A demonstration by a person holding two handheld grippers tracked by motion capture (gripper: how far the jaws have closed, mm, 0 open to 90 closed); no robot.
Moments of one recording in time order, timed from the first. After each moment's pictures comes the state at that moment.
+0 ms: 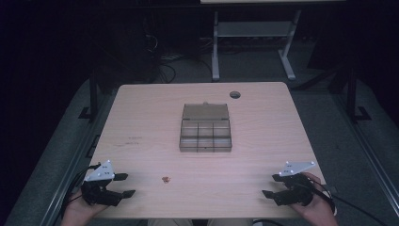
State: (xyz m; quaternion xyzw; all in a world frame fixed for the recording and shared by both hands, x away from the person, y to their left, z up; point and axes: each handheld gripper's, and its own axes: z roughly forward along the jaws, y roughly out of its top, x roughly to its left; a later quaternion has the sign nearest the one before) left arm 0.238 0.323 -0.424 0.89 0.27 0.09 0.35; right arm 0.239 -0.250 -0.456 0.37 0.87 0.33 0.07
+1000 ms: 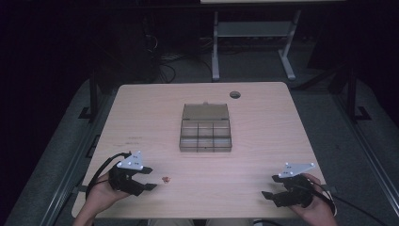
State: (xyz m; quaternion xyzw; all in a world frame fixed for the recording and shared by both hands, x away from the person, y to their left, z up) left arm 0.276 0.256 -0.415 0.93 0.19 0.04 0.32; right arm 0.235 -0.248 -0.453 0.36 0.87 0.33 0.08
